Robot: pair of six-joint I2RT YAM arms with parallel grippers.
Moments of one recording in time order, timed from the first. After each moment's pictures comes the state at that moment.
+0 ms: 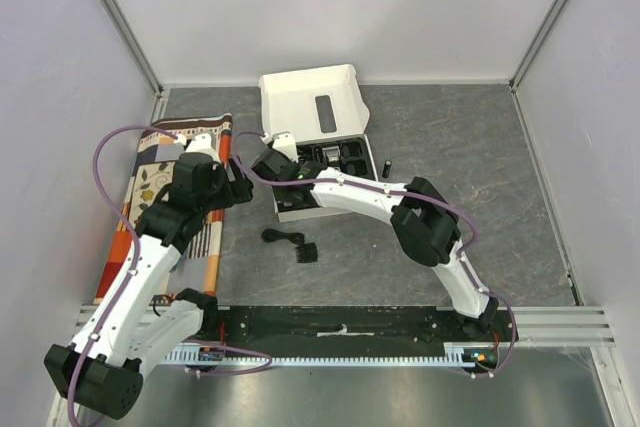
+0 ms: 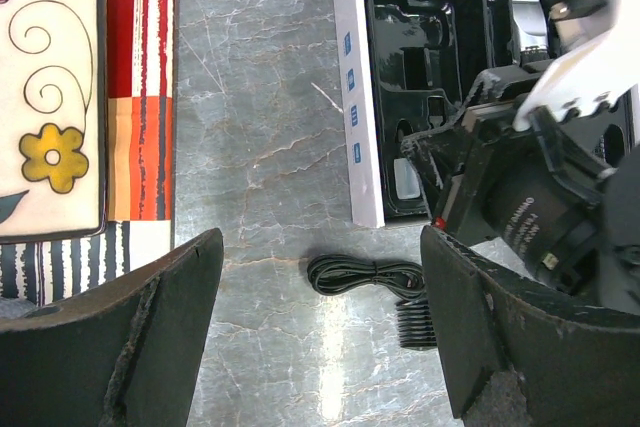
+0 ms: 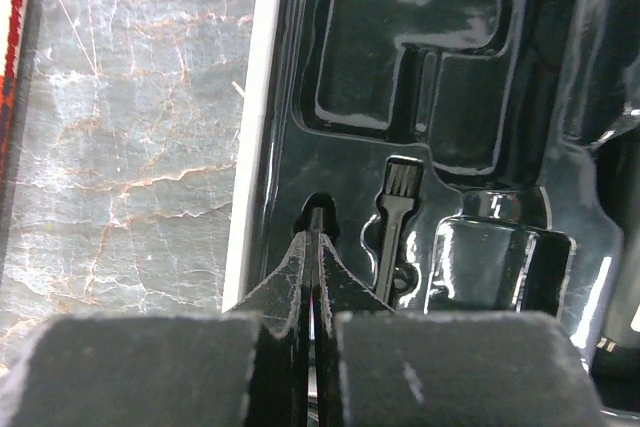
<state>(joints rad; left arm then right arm) -0.31 0.87 0.86 -0.62 -0.15 -0.43 1.02 2.18 1.80 -0.51 0.47 0.60</state>
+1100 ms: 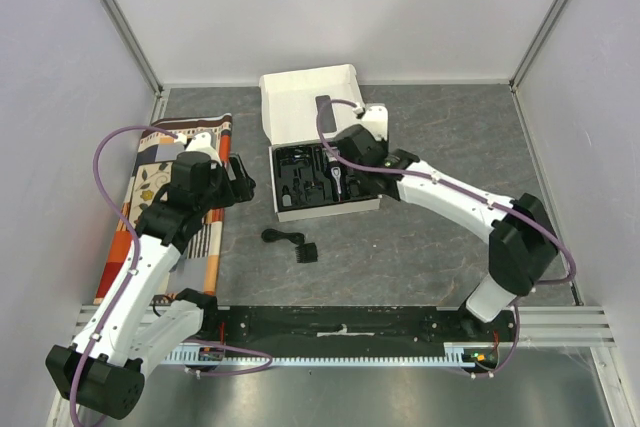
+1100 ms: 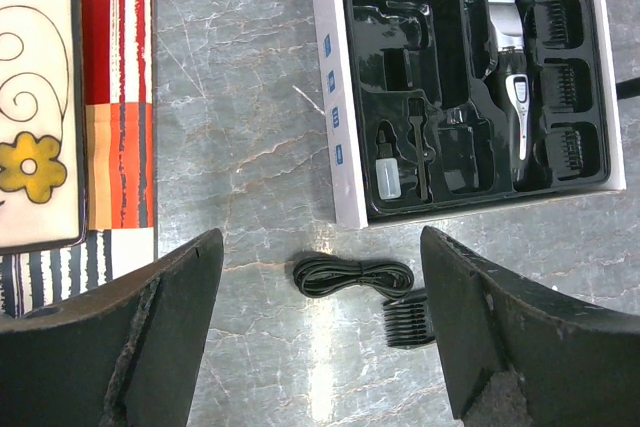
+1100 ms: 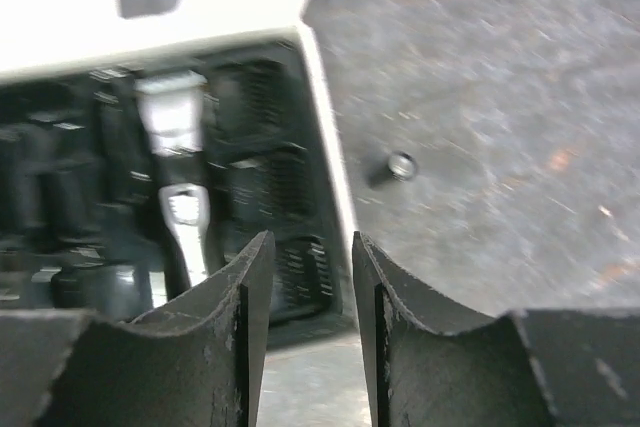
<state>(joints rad) -0.29 0.87 0.86 -0.59 -0.09 -0.43 0.80 1.67 1.37 -0.45 0.68 0.52</state>
